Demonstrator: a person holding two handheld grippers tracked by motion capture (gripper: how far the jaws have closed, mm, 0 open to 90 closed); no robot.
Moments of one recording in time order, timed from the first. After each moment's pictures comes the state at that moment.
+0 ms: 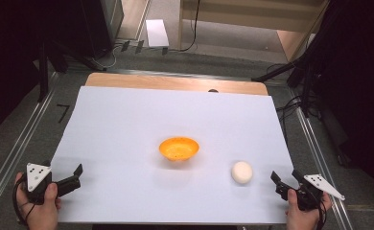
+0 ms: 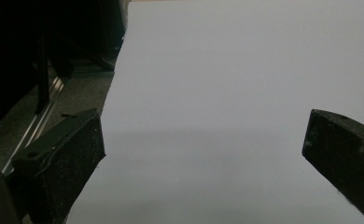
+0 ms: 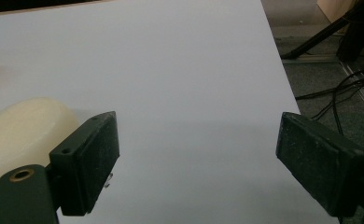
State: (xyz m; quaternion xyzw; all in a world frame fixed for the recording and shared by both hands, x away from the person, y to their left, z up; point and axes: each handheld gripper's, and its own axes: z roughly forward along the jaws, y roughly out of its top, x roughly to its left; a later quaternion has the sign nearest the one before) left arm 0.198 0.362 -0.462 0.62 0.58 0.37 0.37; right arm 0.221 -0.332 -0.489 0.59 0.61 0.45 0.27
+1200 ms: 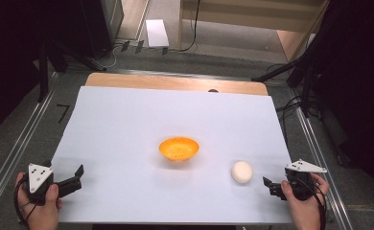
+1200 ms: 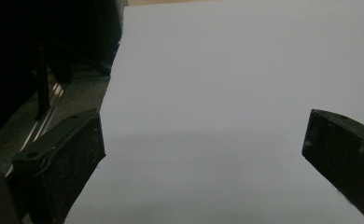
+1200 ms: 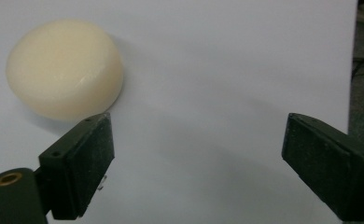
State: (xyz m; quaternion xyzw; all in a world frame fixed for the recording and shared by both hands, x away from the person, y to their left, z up) left arm 0.197 0.359 -0.462 0.63 0.57 0.38 0.37; right arm 0.245 -0.308 -0.451 0.53 0.78 0.30 0.18
